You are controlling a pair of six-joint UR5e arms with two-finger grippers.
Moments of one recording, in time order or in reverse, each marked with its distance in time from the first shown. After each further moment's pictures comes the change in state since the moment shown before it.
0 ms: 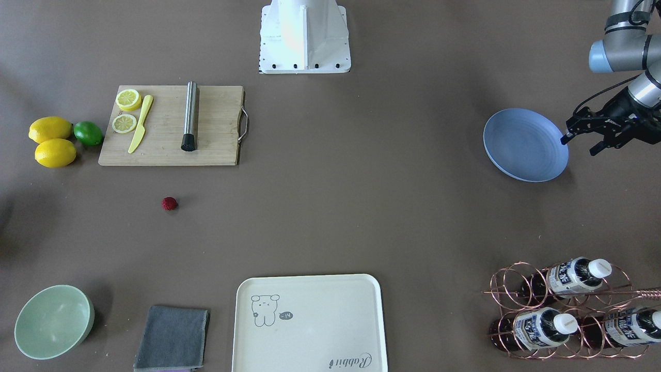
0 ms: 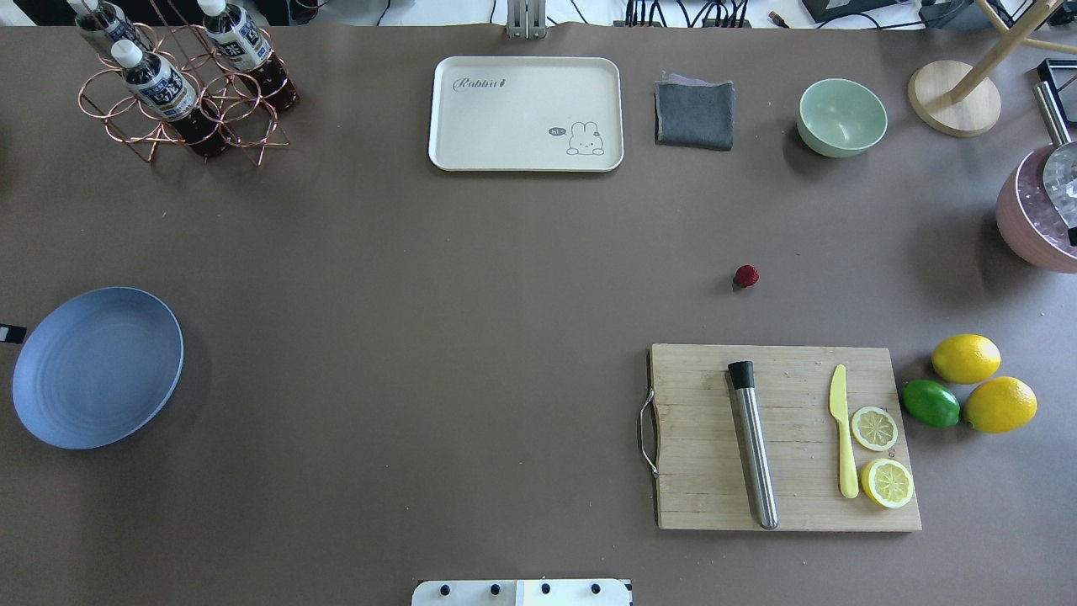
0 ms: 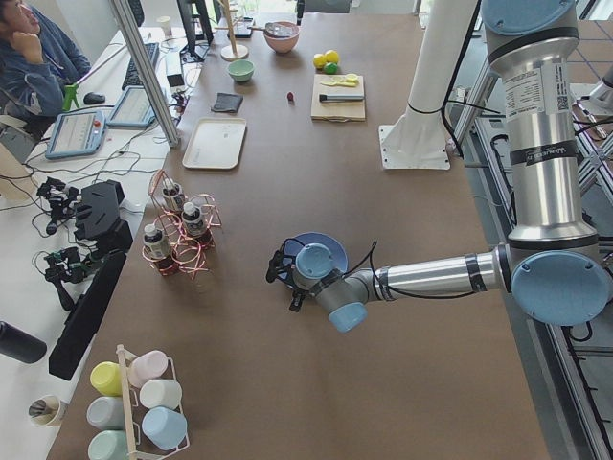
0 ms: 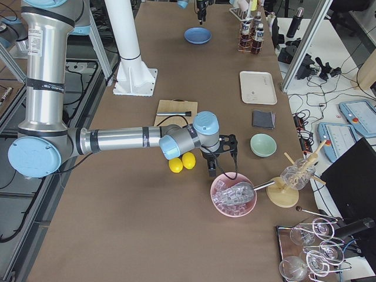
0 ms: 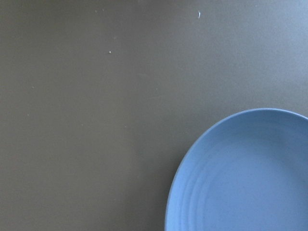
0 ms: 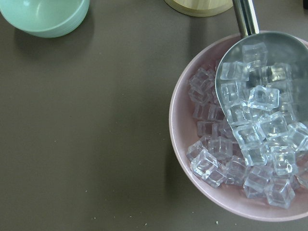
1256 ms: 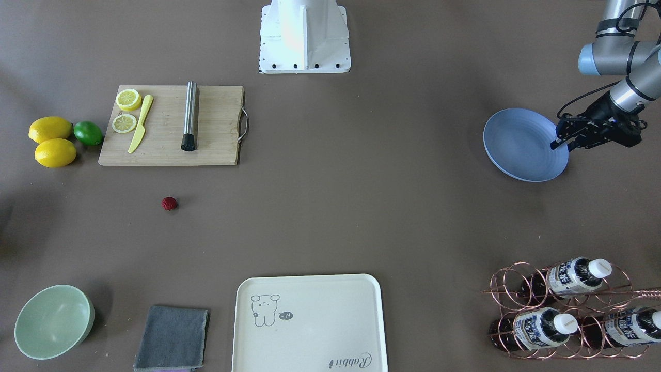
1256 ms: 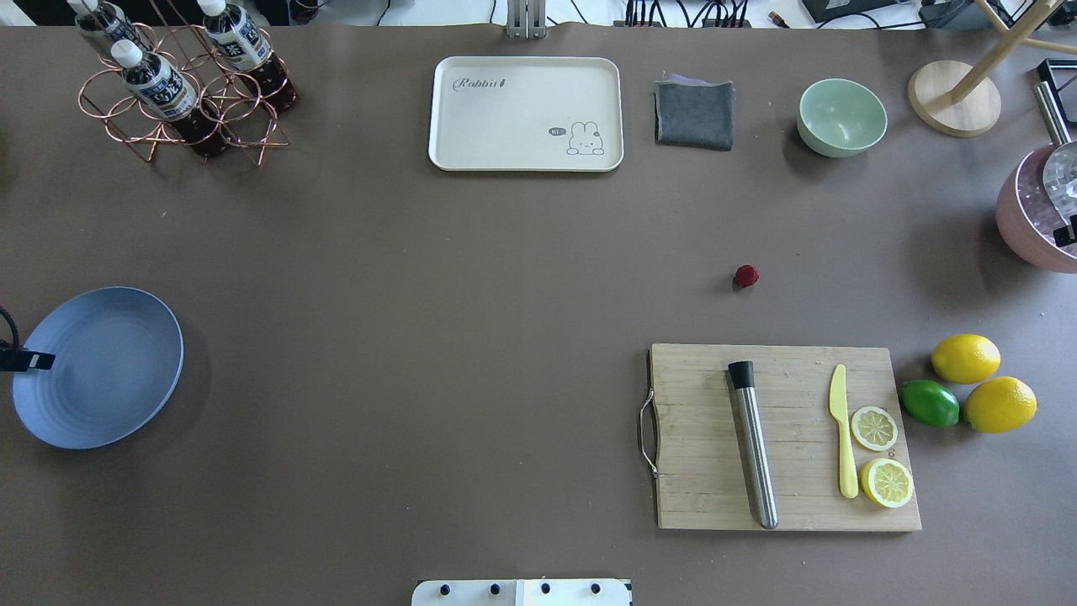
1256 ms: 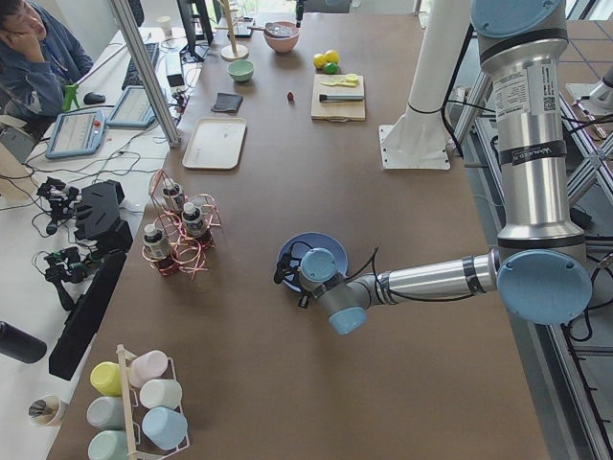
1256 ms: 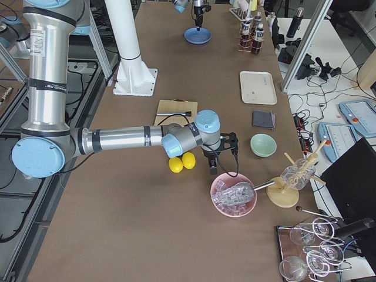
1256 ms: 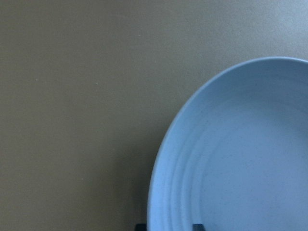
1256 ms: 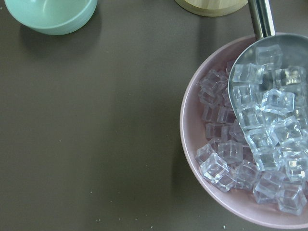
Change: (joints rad) left arm 0.075 -0.012 0.031 -0.046 0.008 -0.018; right arm -0.019 0.011 -0.003 0.000 -0.007 0.001
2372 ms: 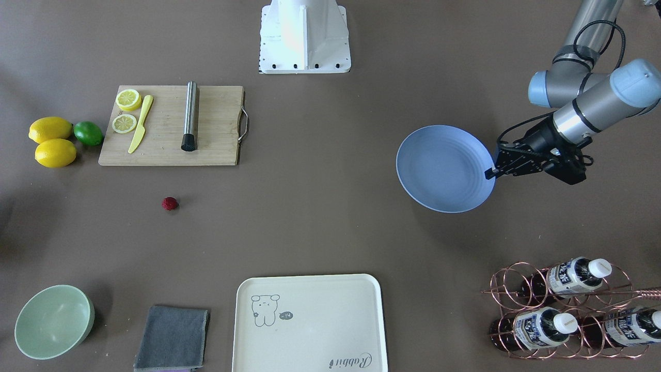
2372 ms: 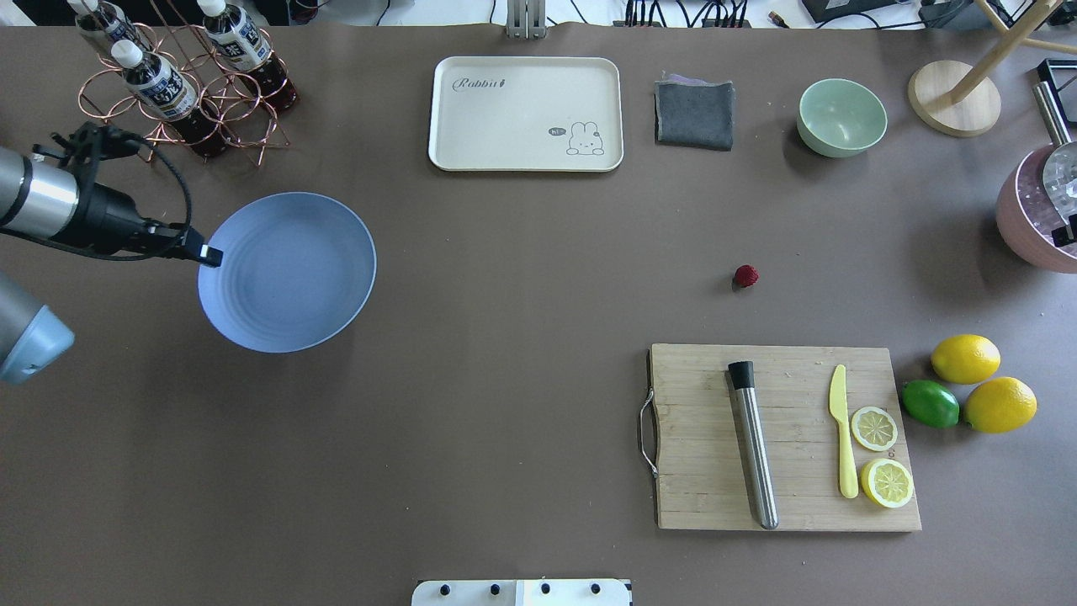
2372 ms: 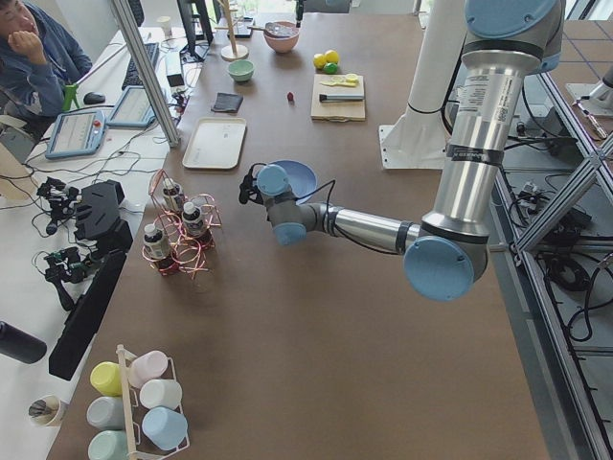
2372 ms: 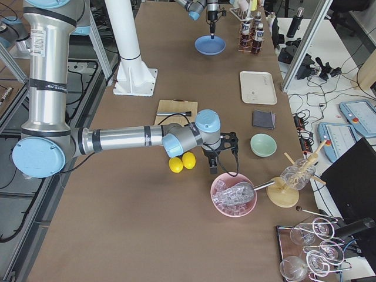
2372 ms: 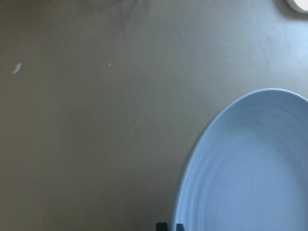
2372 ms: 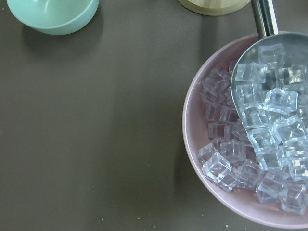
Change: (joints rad) left arm 0.054 -0.416 -0.103 0.273 -0.053 -0.351; right arm 0.000 0.001 -0.001 -0.001 0.007 0.004
